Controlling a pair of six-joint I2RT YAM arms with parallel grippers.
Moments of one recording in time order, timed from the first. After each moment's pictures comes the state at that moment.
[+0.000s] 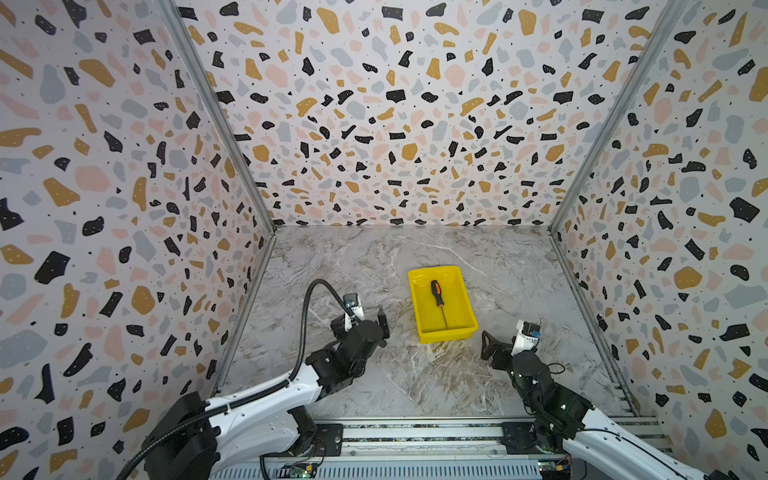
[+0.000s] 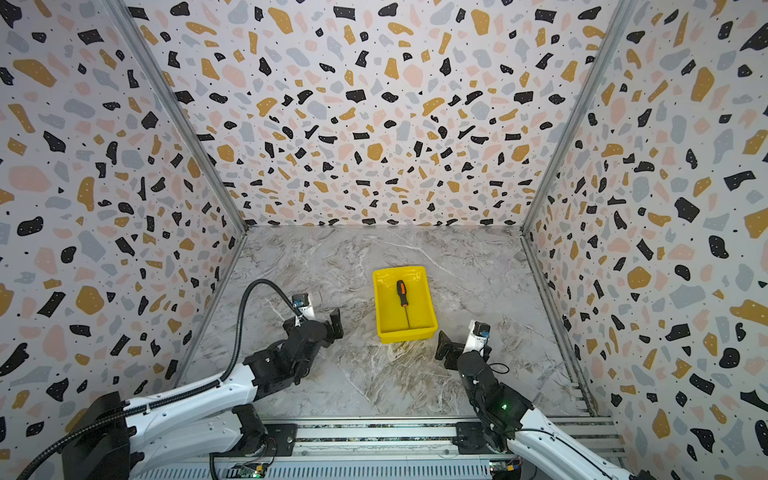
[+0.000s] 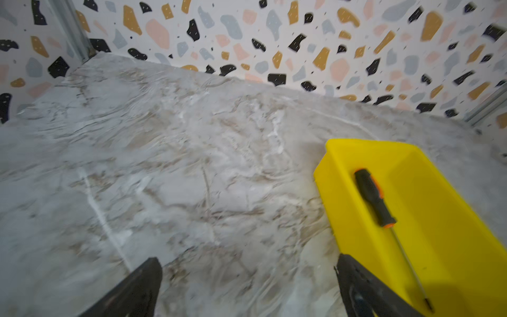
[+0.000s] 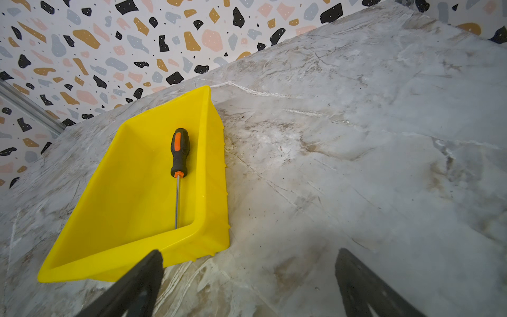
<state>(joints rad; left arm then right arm) -0.87 0.97 0.41 -0.08 -0.73 -0.60 0.79 0.42 0.10 -0.13 0.58 0.63</state>
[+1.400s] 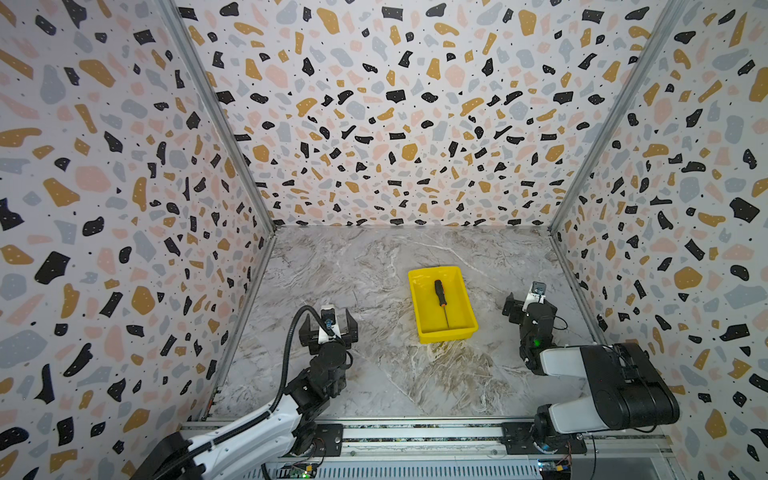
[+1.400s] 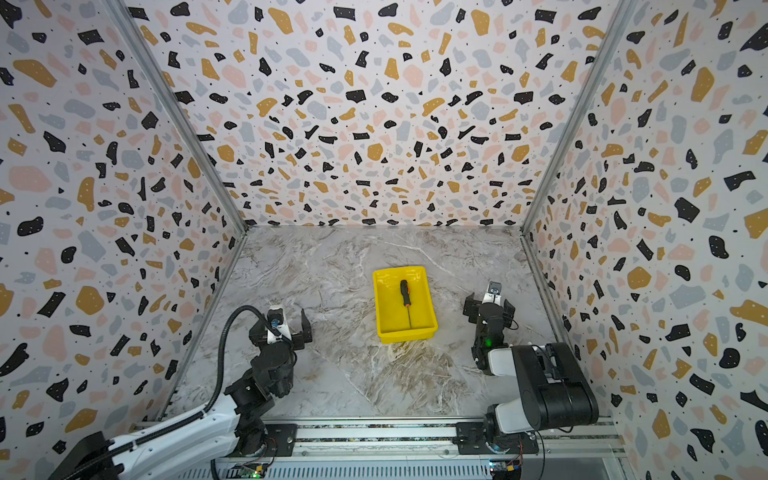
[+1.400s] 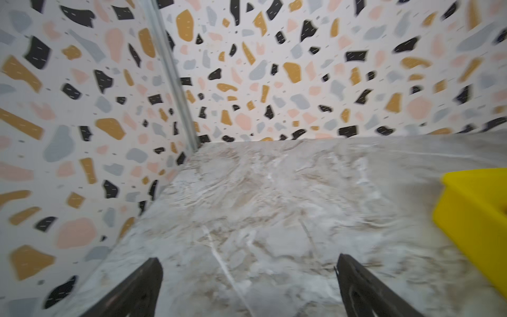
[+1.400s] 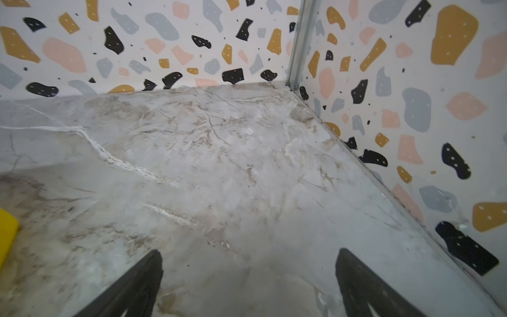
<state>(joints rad) -0.65 0.87 0.13 0.54 -0.95 0.03 0.12 1.45 0.25 0.92 0.33 0.03</state>
